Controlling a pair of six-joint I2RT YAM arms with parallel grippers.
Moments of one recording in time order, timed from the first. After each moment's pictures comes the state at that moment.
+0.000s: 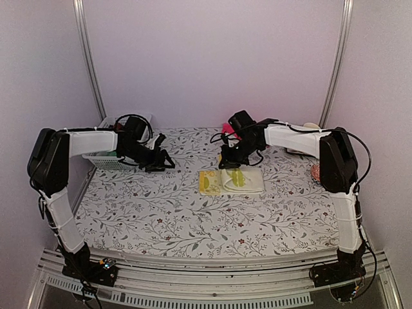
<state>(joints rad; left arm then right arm) -0.33 1.87 1.31 -0.45 0.54 -0.27 0.65 2.22 1.88 -0.68 -0.30 0.46</state>
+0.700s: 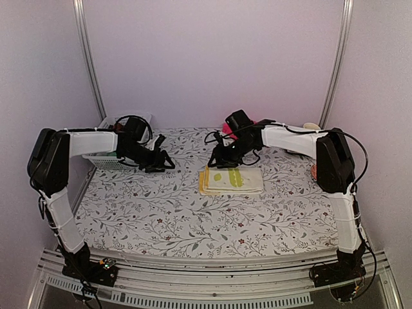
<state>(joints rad) -0.33 1.87 1.30 -0.44 0.54 -0.28 0.67 2.25 1.91 -0.62 -0.40 0.43</state>
